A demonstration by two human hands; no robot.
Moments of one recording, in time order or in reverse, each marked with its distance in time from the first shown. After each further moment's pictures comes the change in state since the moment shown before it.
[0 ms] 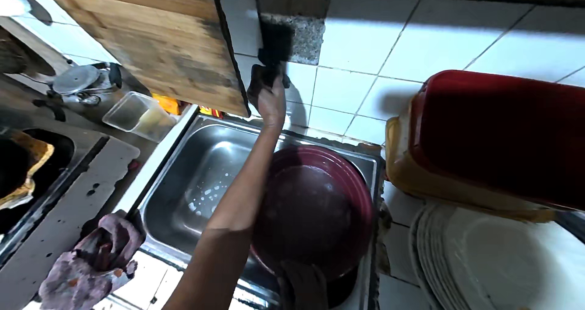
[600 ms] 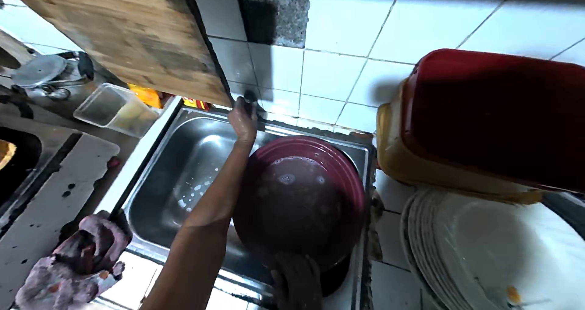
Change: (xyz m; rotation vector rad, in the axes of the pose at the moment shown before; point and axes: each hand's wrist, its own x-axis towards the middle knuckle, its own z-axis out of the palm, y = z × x) left_hand -0.034 -0.122 -0.024 0.432 -0.316 0.015; right_hand -0.002 0.003 0.004 -0.037 0.055 -0.016
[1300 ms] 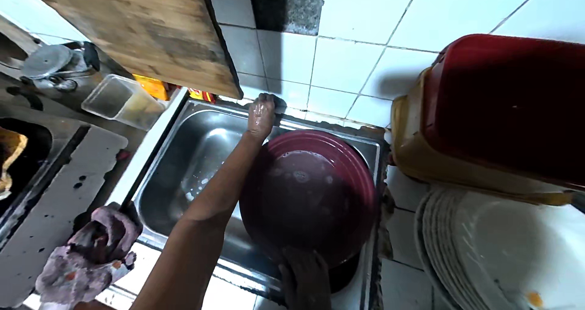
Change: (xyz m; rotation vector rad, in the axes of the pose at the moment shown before) left_hand -0.001 0.022 -0.008 0.346 -0.431 0.245; right_hand 0.001 -0.004 0.000 0.013 -0.001 0.014
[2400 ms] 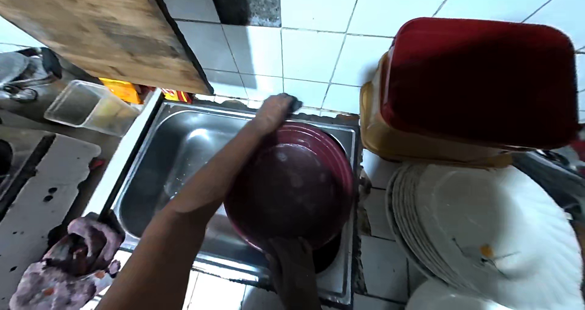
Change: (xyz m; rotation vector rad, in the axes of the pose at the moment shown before) left_hand 0.008 0.066 -0.001 -0.157 -0.273 0.466; right_hand -0.002 0.004 0.006 0.024 0.088 -0.018
